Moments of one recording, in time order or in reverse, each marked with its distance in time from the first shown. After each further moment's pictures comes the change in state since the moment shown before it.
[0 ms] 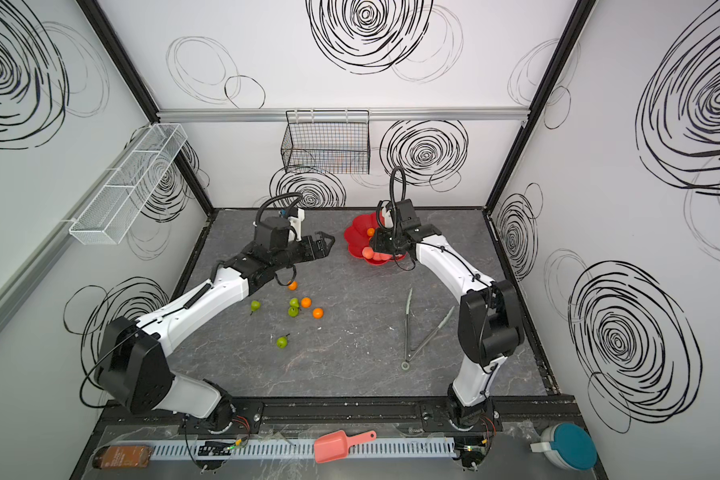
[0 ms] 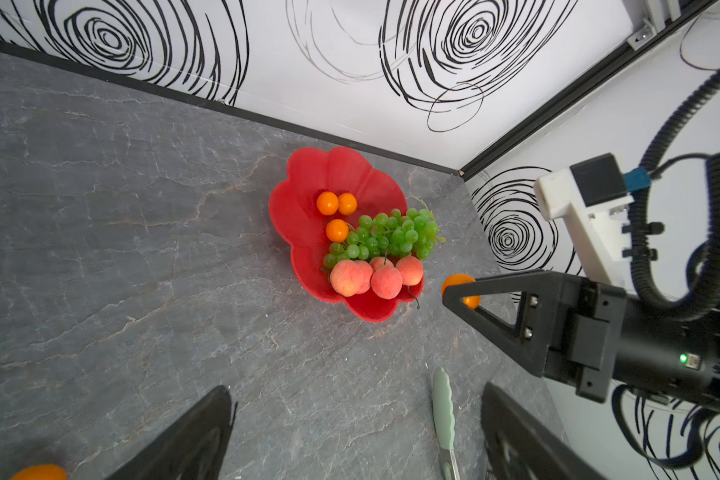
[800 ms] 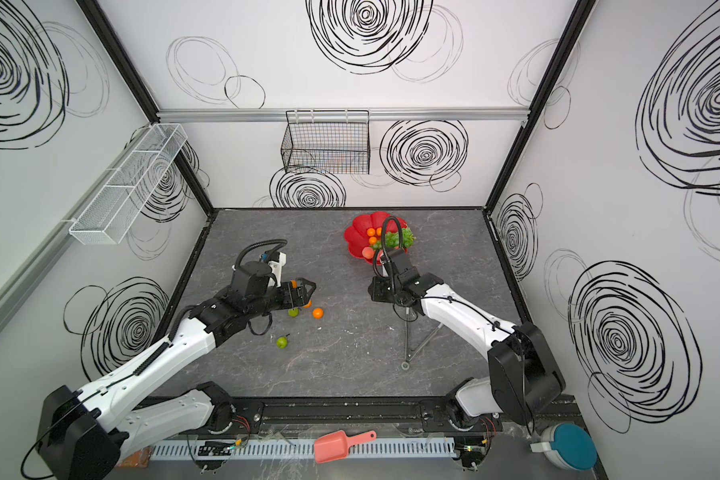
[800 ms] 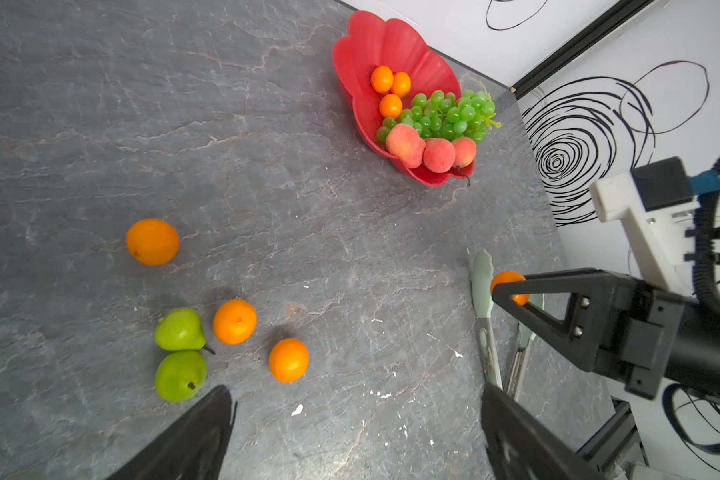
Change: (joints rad) left arm -0.063 -0.415 -0.391 -0.187 -0.059 -0.032; right arm 0.174 -0.389 -0.581 0.121 0.107 0.151
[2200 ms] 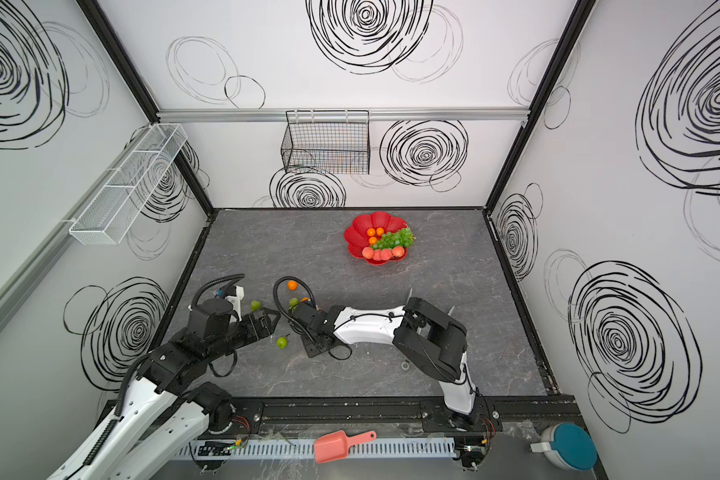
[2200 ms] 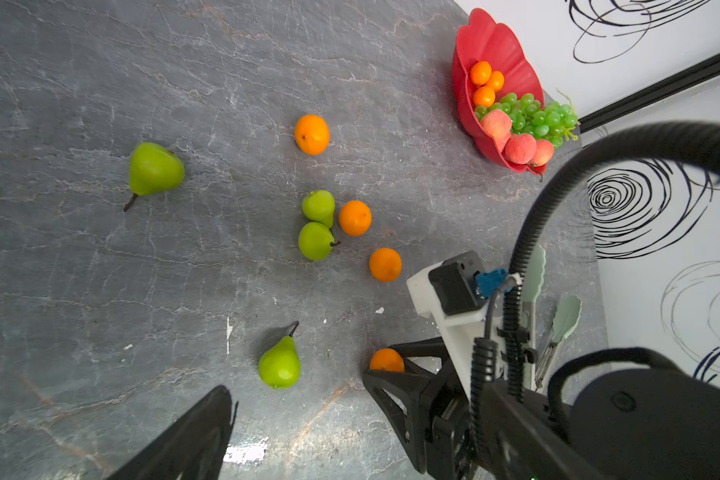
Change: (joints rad) left arm 0.113 -0.518 -0.210 -0.405 -0.042 -0.154; right arm 0.621 0.537 0.309 -0.061 0.196 0.098
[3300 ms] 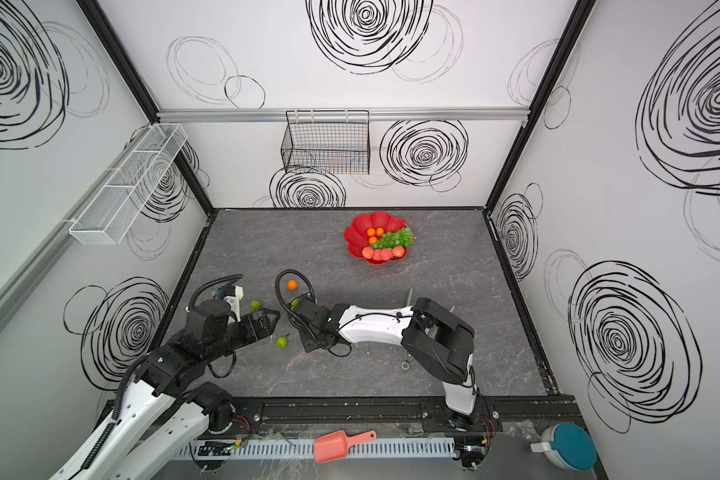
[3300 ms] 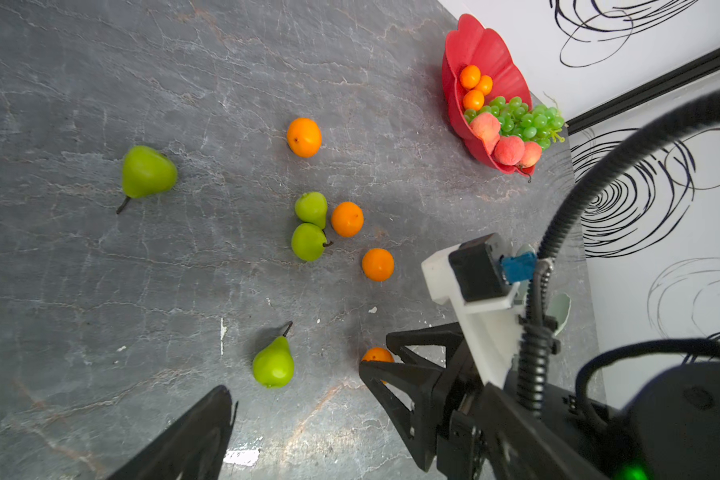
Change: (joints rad) left arm 0.000 -0.020 0.003 -0.002 0.006 0.000; right arm -0.008 -0.042 -0.011 0.058 0.011 0.000
